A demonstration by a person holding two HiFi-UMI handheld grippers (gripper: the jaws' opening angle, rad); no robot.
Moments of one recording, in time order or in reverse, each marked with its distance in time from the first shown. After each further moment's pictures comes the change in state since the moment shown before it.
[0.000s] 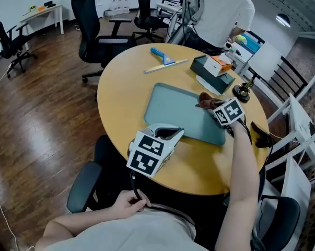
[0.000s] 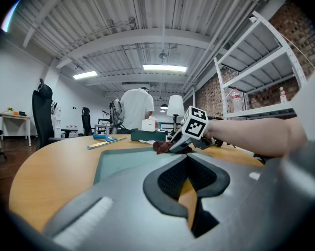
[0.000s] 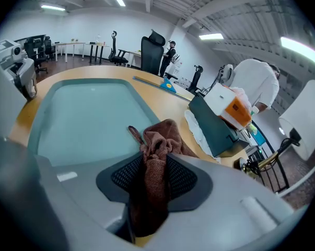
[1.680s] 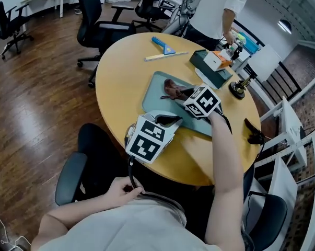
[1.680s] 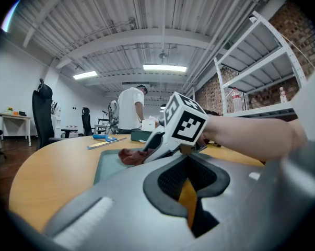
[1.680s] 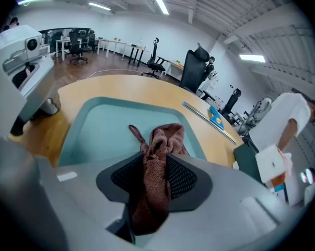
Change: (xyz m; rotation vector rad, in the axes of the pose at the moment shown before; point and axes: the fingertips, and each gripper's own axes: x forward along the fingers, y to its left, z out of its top) left arm -0.012 0.004 0.005 -0.001 -0.001 0.006; right arm -0.001 0.135 0.105 -0.327 -0.102 0.221
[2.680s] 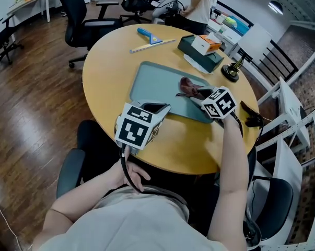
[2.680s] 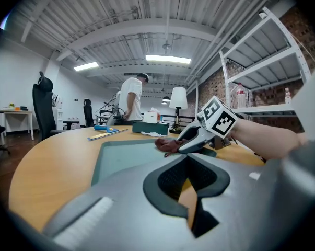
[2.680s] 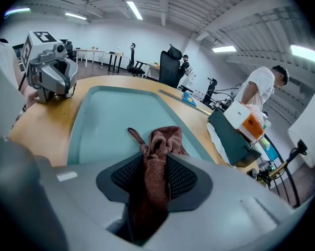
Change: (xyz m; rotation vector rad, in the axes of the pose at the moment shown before) left arm 0.014 0.005 -0.010 -0.051 0.099 0.001; right arm -0.056 -0.021 -0.103 0.212 -0.039 -0.115
